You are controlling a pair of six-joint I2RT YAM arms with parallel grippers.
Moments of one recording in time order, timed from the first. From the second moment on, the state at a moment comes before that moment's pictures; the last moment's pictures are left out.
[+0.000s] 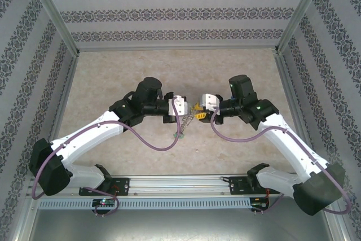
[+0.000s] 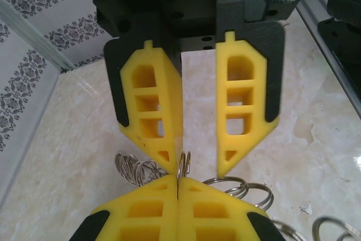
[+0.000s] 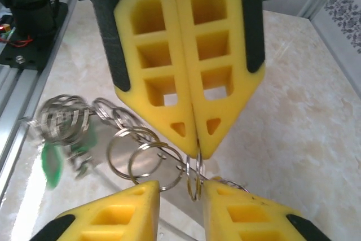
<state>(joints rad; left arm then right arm) -0.72 1.31 1.07 -0.25 0.53 0.70 0.44 1.10 0.94 -0.53 -0.80 -0.80</state>
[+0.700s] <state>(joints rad) -0.71 1.31 1.07 -0.22 0.54 0.67 0.44 1.09 0.91 -0.41 -0.80 -0.69</state>
